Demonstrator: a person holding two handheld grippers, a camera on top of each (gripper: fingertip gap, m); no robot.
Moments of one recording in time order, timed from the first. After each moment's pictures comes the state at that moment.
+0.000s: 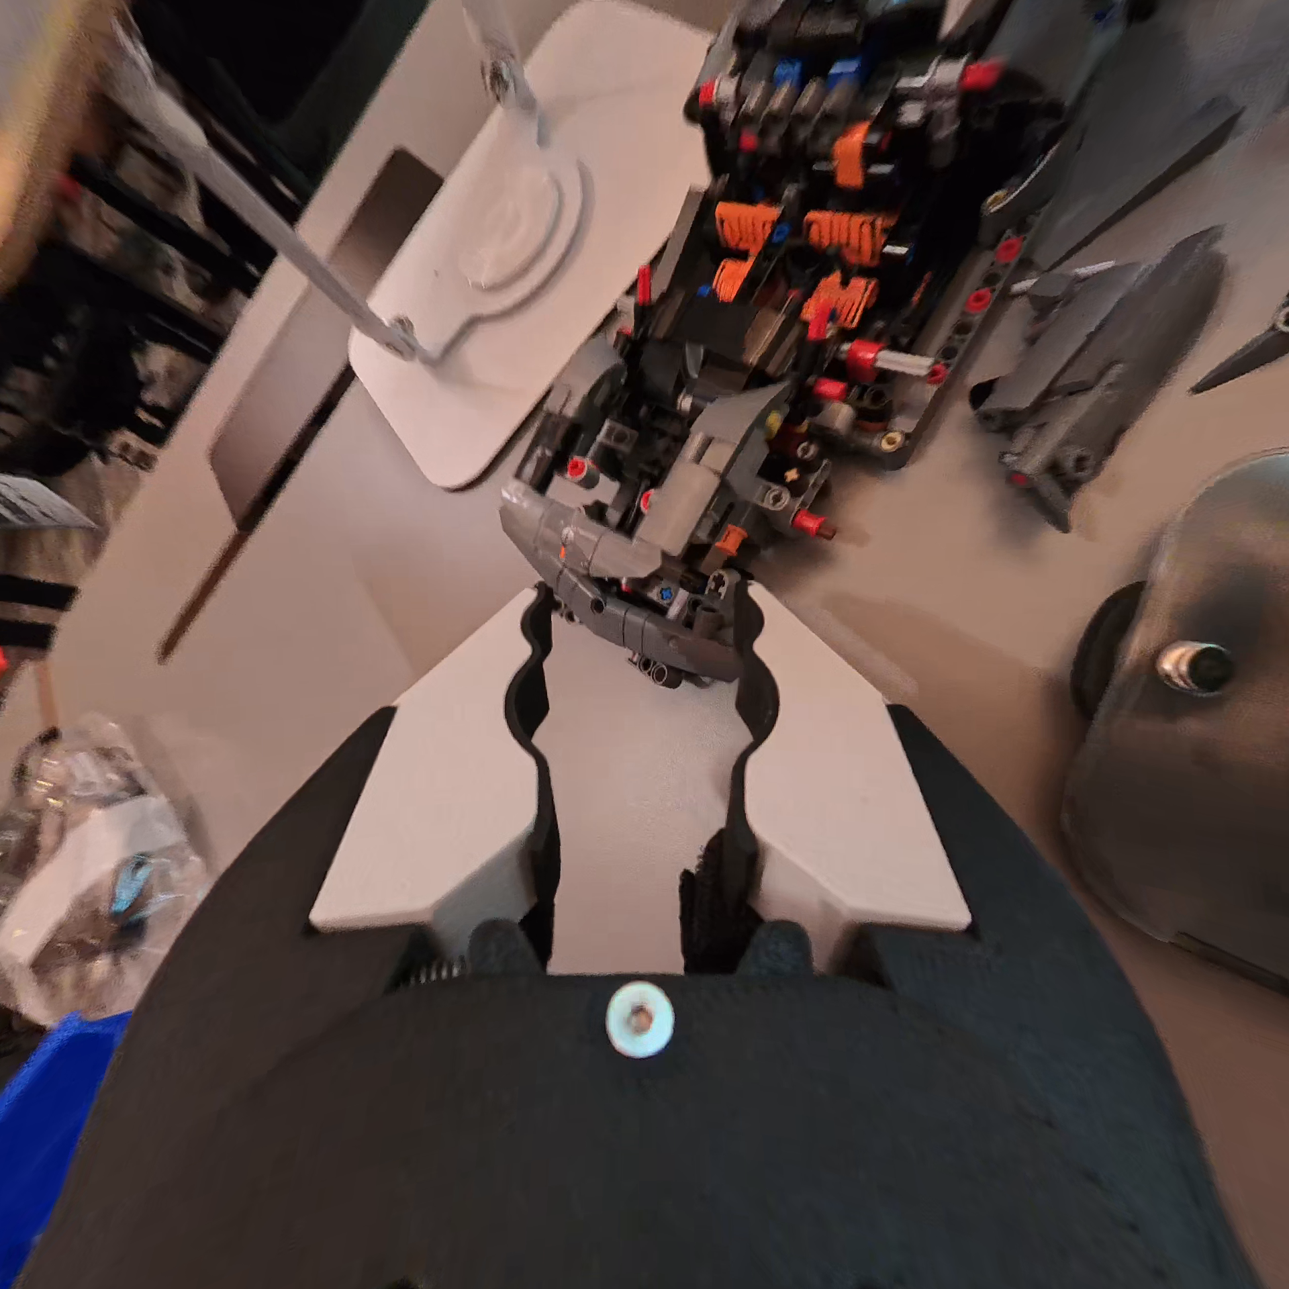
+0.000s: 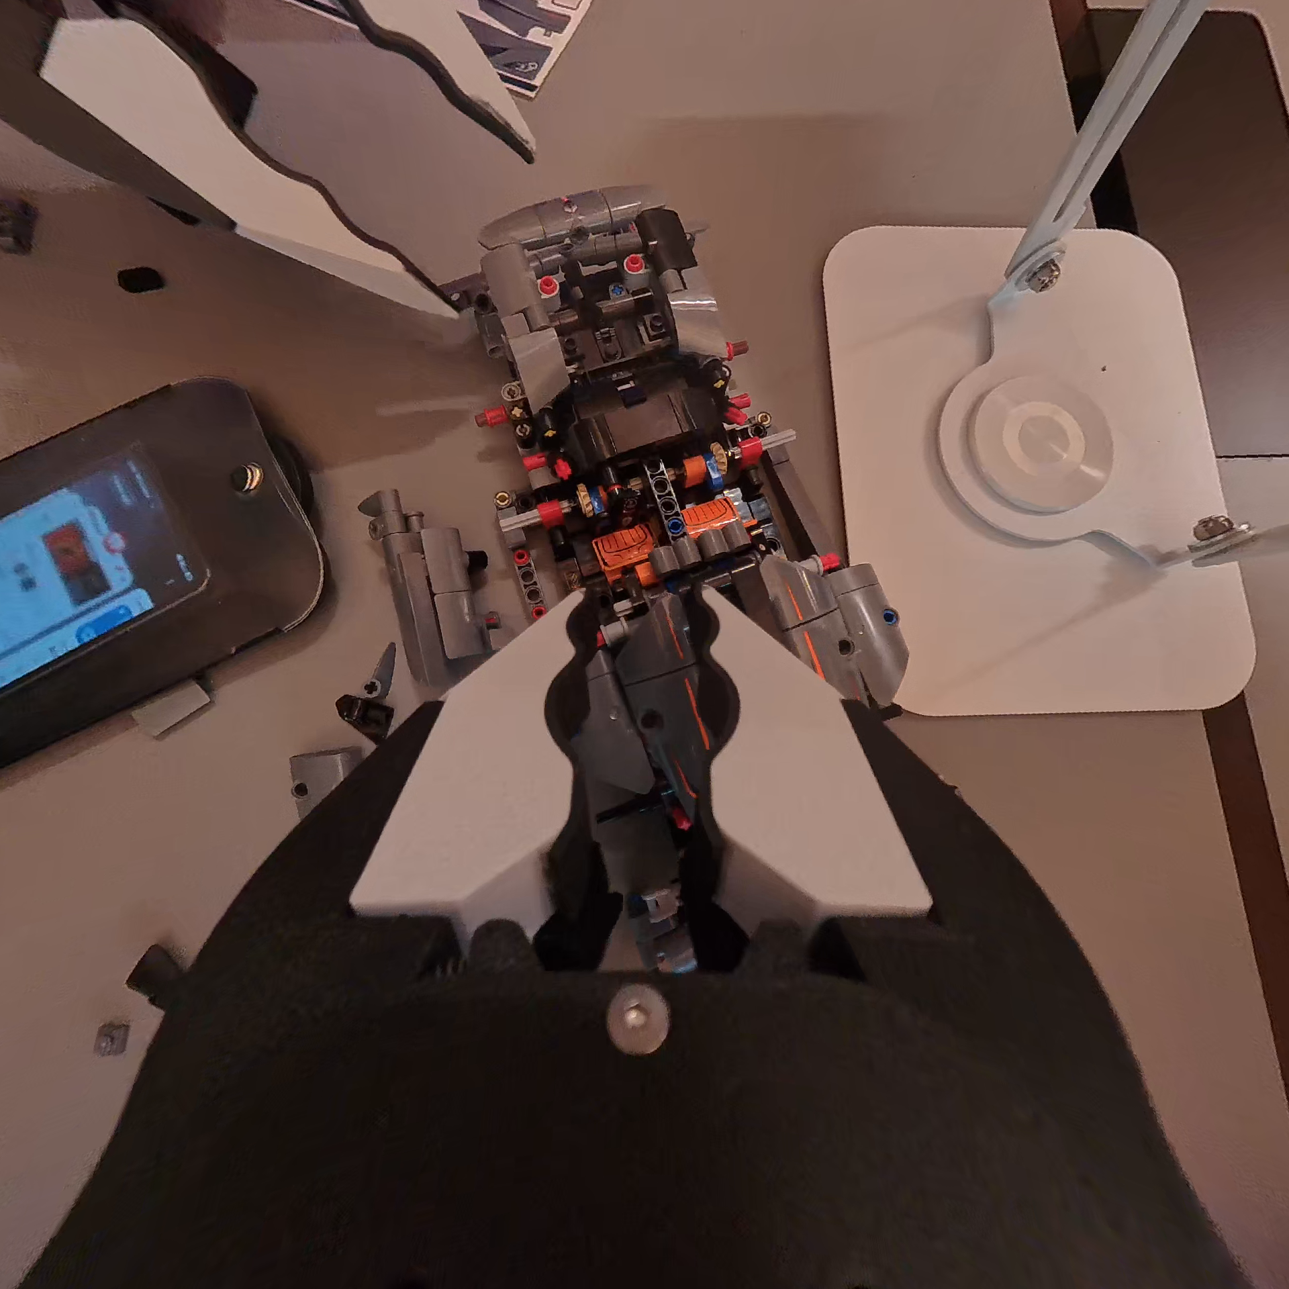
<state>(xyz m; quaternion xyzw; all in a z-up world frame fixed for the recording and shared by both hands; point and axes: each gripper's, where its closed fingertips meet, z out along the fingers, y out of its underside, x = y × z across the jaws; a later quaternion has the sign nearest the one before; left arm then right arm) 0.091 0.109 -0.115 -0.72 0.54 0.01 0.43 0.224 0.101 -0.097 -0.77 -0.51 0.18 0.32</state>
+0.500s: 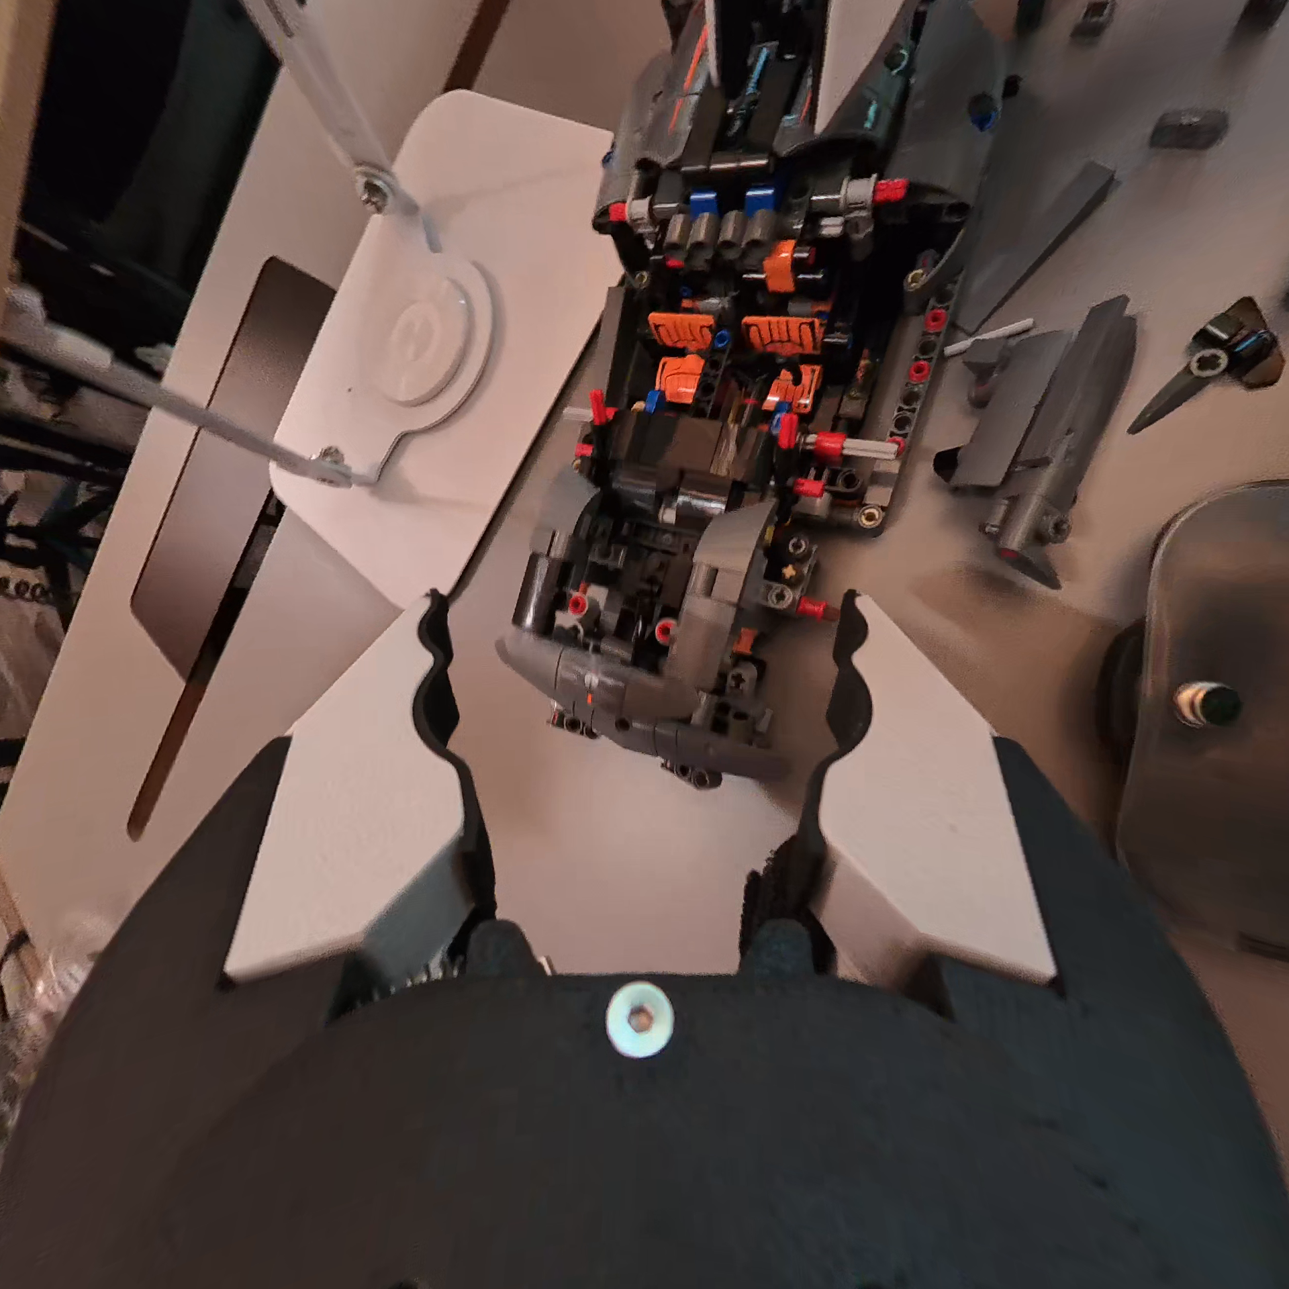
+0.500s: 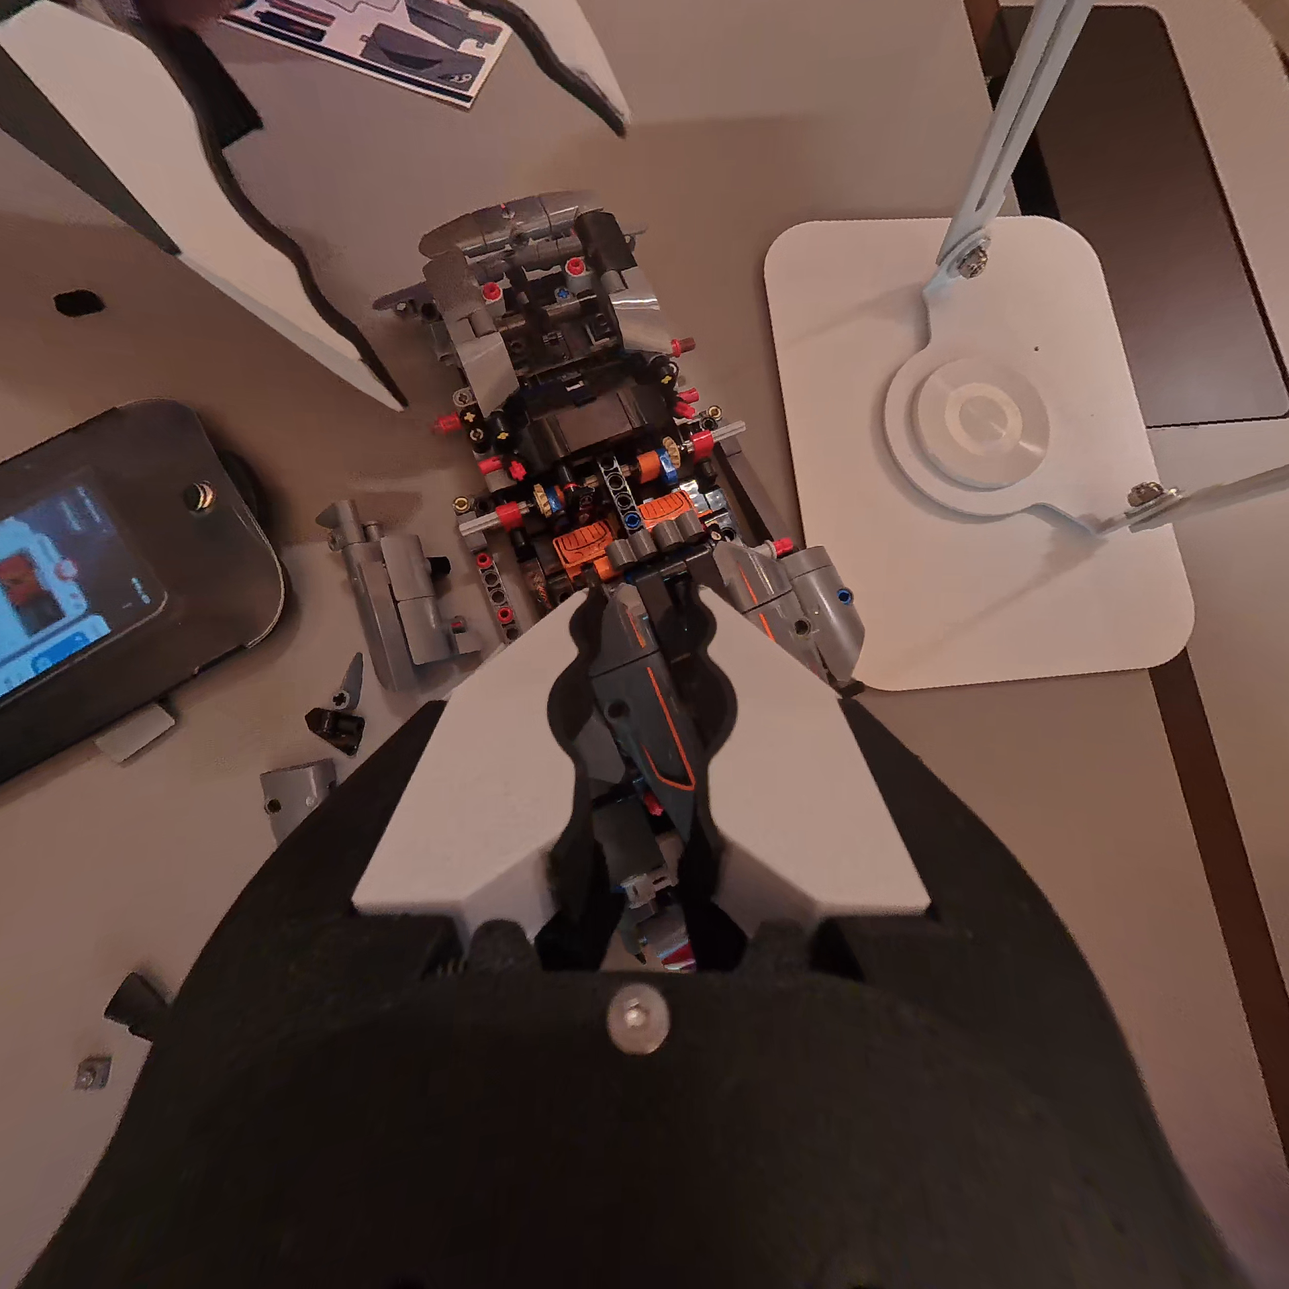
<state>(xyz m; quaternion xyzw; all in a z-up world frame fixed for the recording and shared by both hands) 0.125 0.125 -0.108 -0.68 0.63 -0.03 0.37 0.232 0.110 -0.094 -0.79 -0.49 0.17 0.34</state>
